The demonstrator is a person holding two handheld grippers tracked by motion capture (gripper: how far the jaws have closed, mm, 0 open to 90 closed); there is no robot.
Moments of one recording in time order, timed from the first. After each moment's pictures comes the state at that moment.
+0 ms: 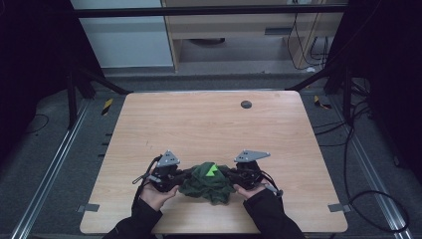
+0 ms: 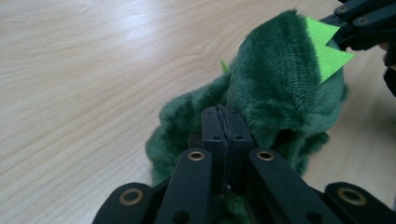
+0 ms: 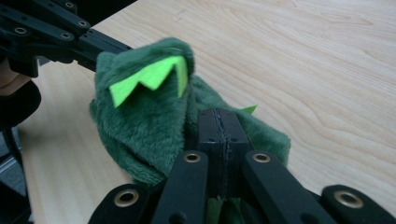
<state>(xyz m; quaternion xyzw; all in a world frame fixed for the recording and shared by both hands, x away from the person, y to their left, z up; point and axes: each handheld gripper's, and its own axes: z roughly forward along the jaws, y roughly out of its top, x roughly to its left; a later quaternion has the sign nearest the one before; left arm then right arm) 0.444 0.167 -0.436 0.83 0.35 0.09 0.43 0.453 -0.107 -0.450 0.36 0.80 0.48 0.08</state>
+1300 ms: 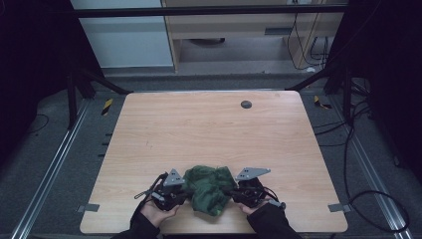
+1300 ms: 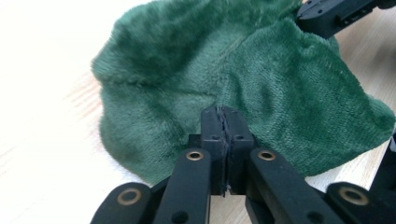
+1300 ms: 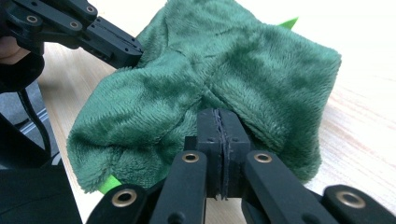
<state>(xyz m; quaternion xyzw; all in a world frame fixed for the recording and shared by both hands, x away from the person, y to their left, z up) 0.415 0.162 -0.462 0.86 0.34 0.08 0.37 0.420 -0.114 -0.474 0.35 0.83 0.44 0.04</state>
